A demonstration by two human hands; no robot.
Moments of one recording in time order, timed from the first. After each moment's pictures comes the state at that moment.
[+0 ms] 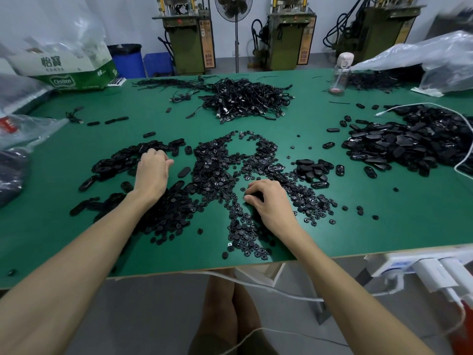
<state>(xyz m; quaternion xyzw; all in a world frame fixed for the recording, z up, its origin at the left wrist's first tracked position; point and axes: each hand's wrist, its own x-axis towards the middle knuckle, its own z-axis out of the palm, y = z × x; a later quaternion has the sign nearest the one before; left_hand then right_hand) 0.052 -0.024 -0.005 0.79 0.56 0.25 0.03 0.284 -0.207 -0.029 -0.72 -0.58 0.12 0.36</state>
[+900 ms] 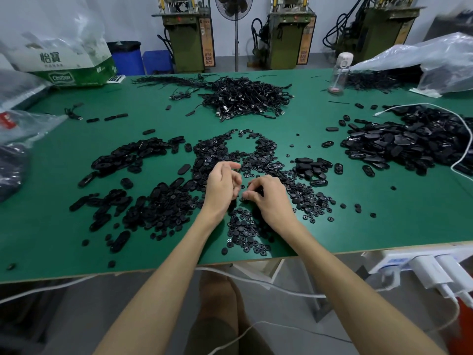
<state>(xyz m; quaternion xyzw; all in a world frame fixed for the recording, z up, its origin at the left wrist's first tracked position) 0.166 -0.130 -0.026 0.62 0.38 0.45 0.52 0.283 -0.205 -0.025 -0.71 -0.57 0.13 0.39</state>
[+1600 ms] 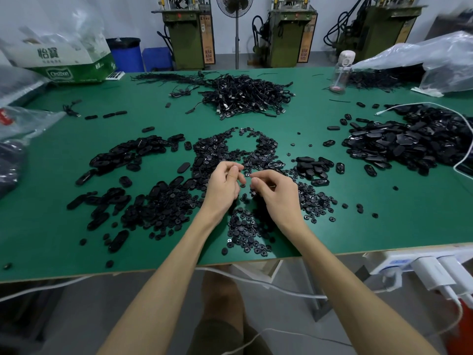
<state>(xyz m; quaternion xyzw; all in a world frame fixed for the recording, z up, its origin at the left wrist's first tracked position) 0.163 -0.131 -0.029 0.65 0.35 0.44 0.51 0.286 -0.216 -0.023 -0.66 -0.51 0.15 0.53</state>
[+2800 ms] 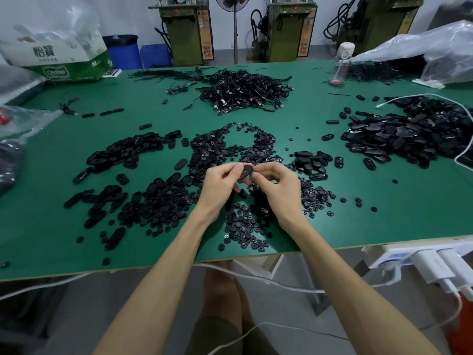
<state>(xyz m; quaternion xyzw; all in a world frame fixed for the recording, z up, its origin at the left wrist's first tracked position) 0.158 -0.138 -0.026 0.68 0.32 0.42 0.52 0.291 -0.219 -0.025 -0.62 -0.45 0.20 0.61</state>
